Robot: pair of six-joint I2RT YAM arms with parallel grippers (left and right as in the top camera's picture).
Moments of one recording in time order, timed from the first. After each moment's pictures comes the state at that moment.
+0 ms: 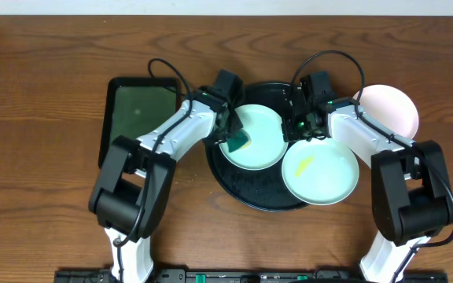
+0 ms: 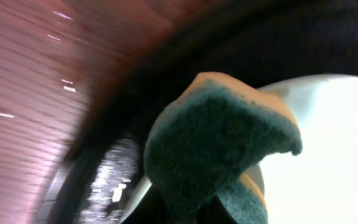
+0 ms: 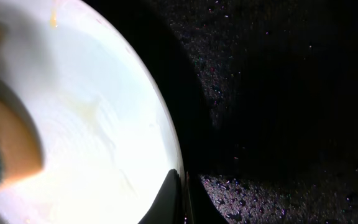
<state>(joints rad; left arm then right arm) -0.45 1.99 1.34 -0.68 0.05 -0.94 0.28 1.93 1.18 -0.49 -0.26 0.13</state>
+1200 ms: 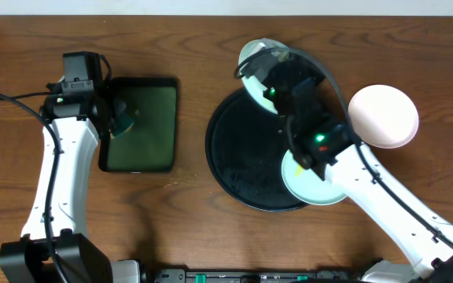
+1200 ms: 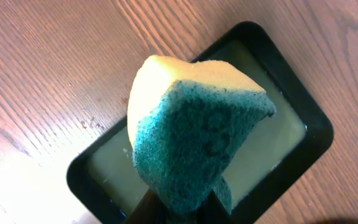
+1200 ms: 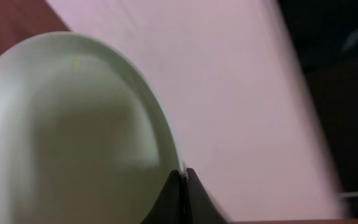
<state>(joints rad) 0.12 1.53 1.28 -0.87 -0.16 -0.74 0.65 1.51 1.24 -0.10 0.69 -0.81</state>
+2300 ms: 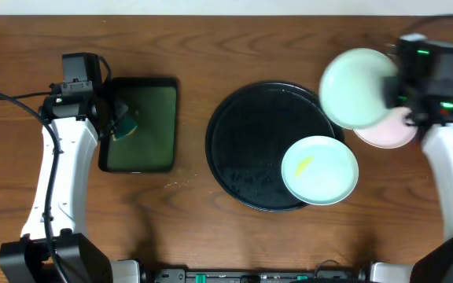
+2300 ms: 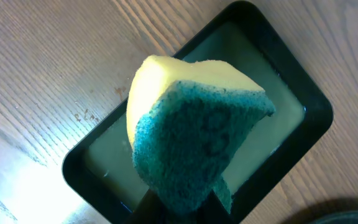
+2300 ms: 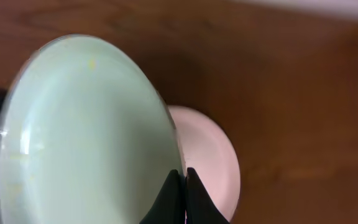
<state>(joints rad) 0.12 1.53 1.28 -0.89 -0.11 -0.70 -0.21 1.51 1.25 -0.54 -0.04 -0.22</state>
